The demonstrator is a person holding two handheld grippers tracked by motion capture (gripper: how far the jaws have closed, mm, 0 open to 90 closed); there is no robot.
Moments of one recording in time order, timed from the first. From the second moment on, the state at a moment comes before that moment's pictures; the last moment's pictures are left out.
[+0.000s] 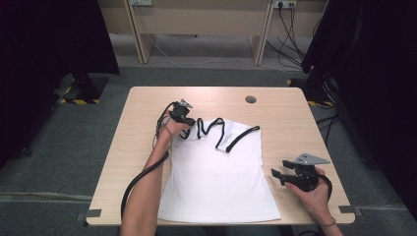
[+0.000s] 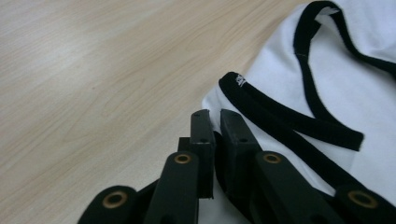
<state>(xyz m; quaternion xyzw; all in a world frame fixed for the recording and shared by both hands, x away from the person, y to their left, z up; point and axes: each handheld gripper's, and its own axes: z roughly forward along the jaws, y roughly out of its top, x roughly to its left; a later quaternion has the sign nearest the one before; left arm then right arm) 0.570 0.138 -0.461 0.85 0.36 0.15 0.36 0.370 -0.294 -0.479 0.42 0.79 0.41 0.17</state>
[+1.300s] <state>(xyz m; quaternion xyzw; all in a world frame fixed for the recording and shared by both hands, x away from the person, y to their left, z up) 0.439 0.132 -0.457 0.91 0.20 0.15 0.34 0.382 -0.279 -0.470 0.38 0.82 0.38 0.17</state>
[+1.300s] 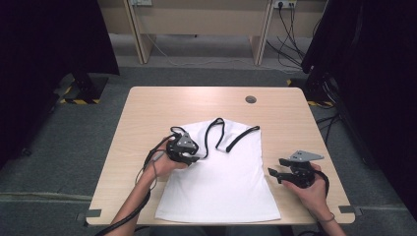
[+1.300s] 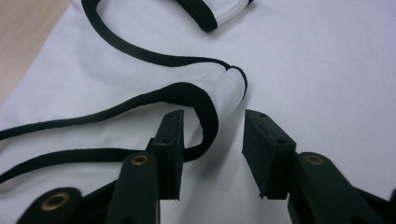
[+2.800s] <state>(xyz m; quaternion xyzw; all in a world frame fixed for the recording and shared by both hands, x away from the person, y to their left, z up) 0.463 0.101 -0.454 0.93 0.18 0.11 0.31 0.475 -0.130 -0.451 0.24 0.92 0.30 0.11</state>
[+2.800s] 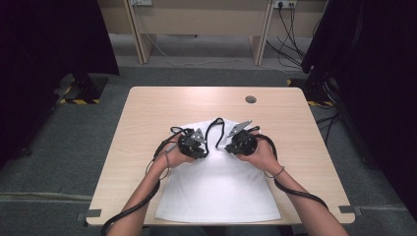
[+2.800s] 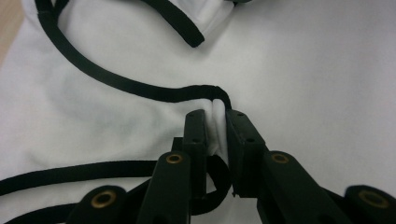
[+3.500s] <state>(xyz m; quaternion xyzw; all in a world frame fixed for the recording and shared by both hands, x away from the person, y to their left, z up) 0.461 0.088 -0.441 0.92 0.18 0.13 0.33 0.456 -0.149 -0.432 0.22 0.91 0.33 0.09</state>
